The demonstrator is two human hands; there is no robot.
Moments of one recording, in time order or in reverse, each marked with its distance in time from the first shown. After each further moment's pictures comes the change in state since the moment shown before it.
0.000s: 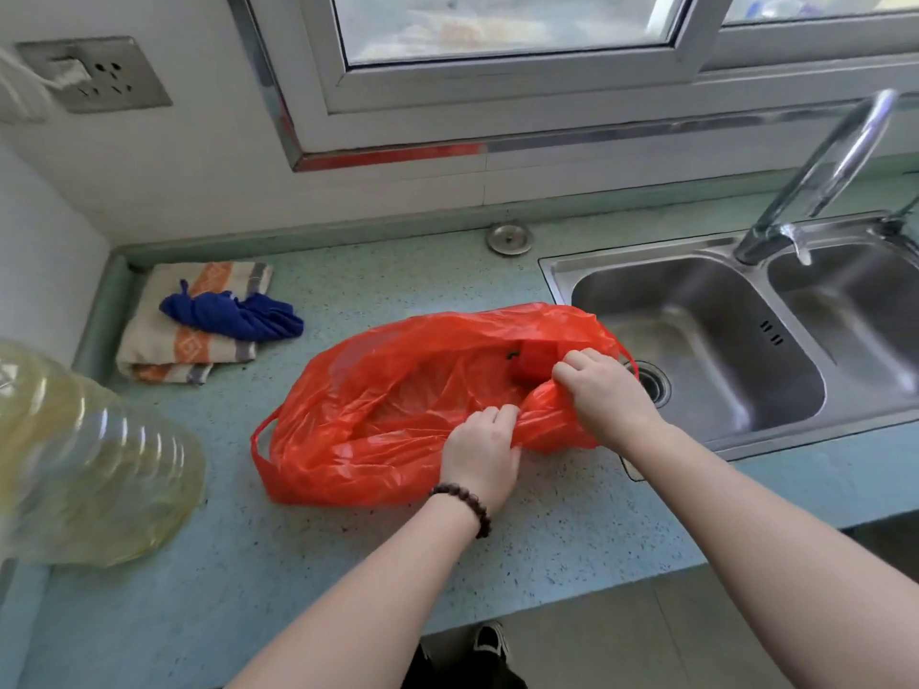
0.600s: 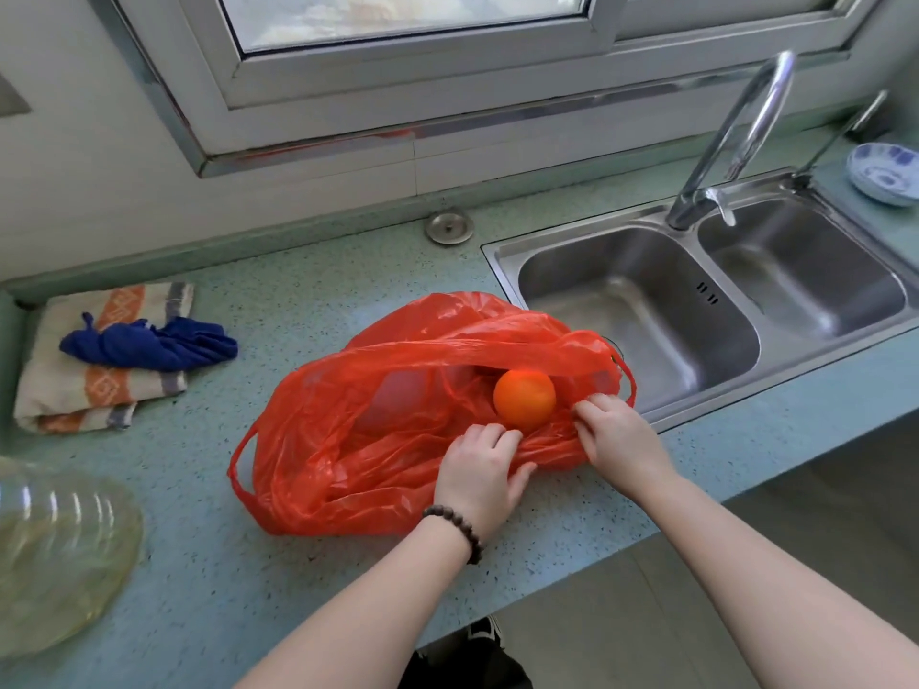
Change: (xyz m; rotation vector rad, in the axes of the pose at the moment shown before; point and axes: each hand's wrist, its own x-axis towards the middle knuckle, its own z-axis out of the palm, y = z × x) left_hand -0.007 0.008 0.036 0.016 0.003 0.264; right_hand -0.084 0.018 0.038 0.247 -0.008 0.392
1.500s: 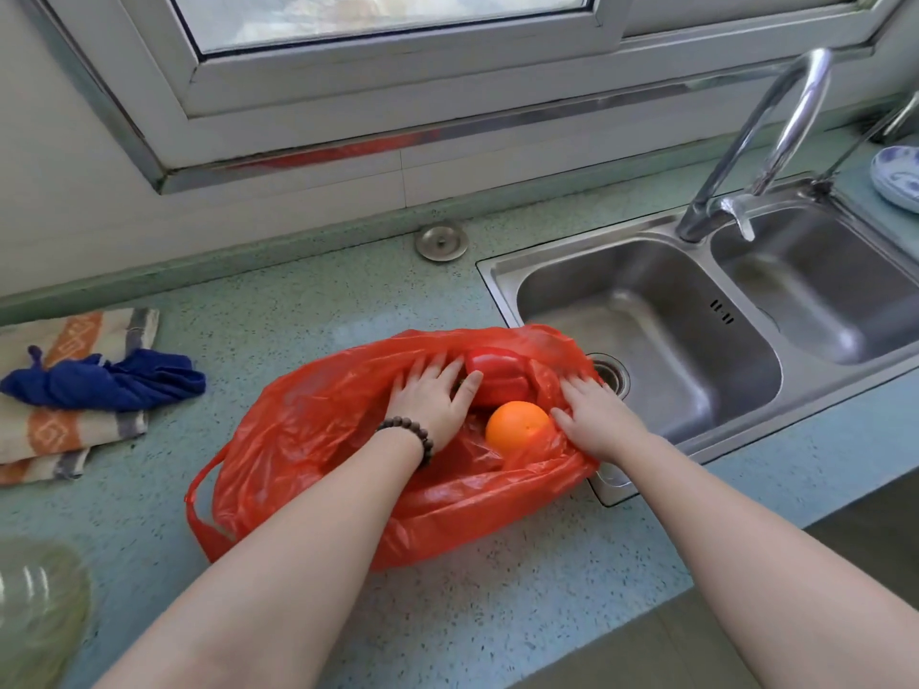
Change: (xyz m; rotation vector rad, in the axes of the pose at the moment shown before) left_hand 0.121 -0.085 -0.008 -0.012 -0.366 -0.350; right_hand 0.101 0.028 0.025 -0.028 -0.364 0.122
